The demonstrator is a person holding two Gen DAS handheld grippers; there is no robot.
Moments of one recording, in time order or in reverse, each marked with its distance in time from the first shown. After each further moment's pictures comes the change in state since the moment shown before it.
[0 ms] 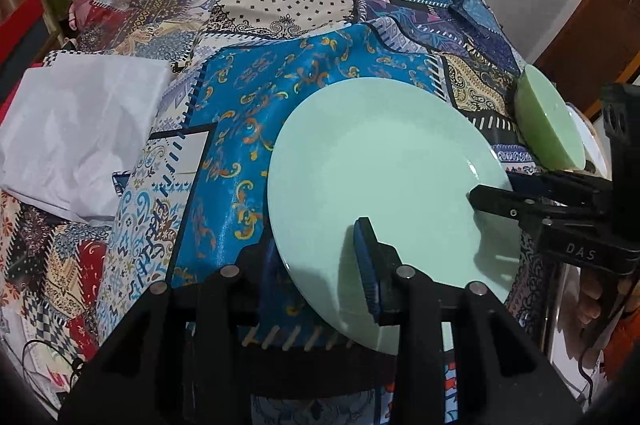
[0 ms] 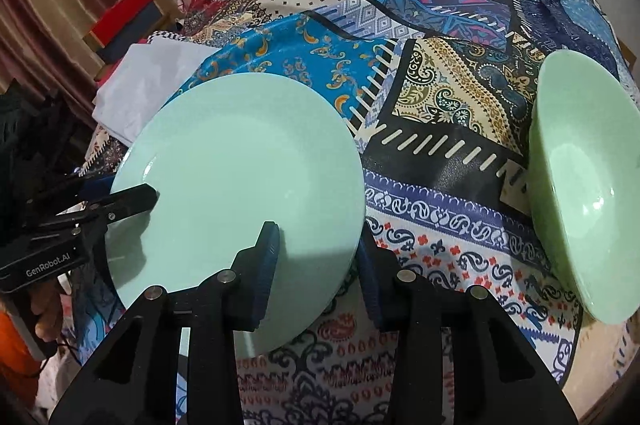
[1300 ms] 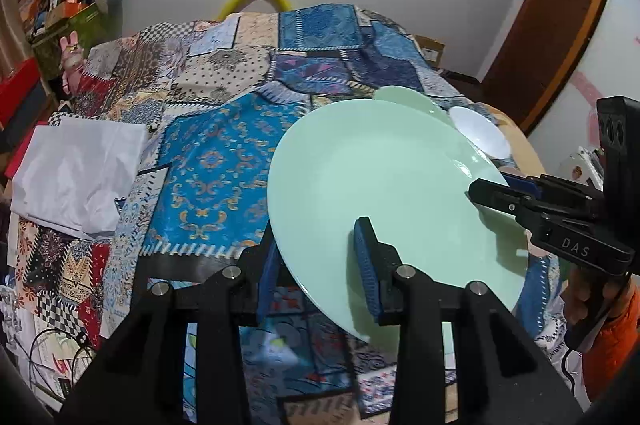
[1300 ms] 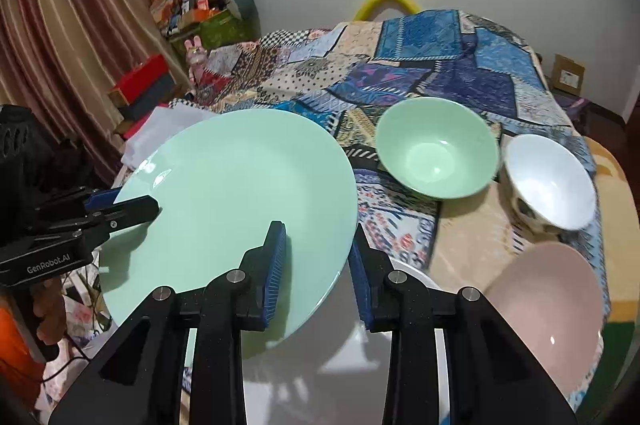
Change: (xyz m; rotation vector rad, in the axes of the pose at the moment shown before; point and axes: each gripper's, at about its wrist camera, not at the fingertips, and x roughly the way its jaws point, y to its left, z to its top) left arm -0.141 -0.120 -0.048 0.127 -0.166 -0.062; right arm -0.168 -0.007 -0.086 0.054 -0.280 -0.054
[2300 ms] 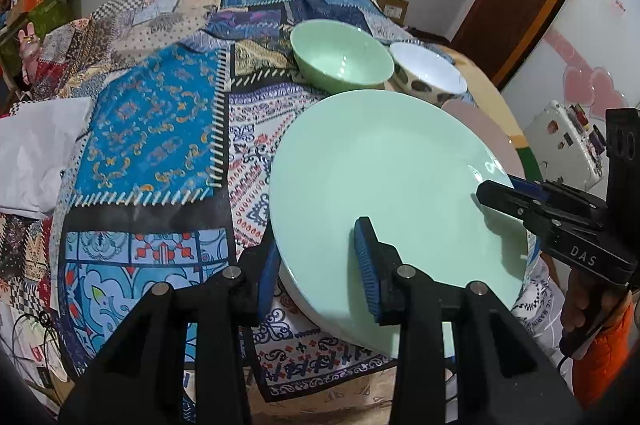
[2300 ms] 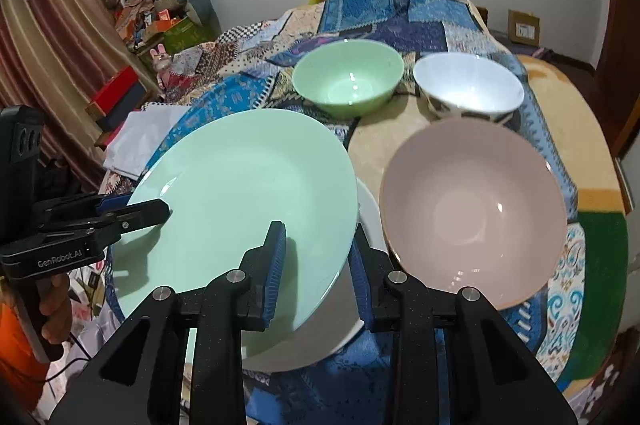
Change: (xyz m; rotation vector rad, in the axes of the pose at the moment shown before) left arm 0.036 -0.073 -0.041 0.060 0.139 -0.091; right arm -0.039 -0.050 -0.078 0.146 0.021 -0.056
